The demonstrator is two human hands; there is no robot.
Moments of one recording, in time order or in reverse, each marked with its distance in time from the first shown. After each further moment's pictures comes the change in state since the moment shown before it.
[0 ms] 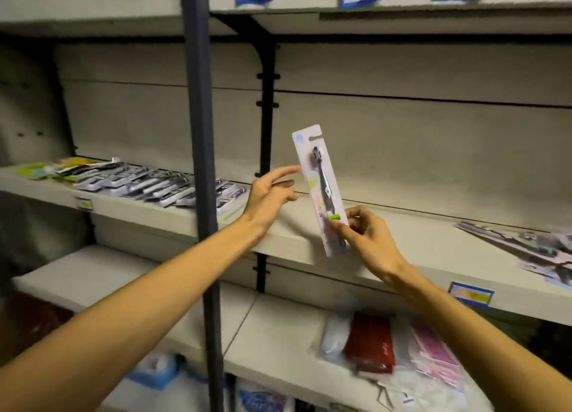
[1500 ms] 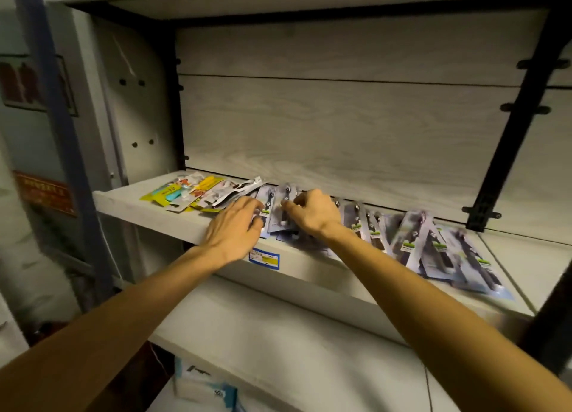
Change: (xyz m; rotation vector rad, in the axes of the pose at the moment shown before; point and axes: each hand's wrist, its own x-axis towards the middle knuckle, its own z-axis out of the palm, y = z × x) left_hand 0.157 -0.095 -0.576 1.305 0.005 0.130; right_hand 0.280 -0.065 0.588 -0.615 -0.171 0.037
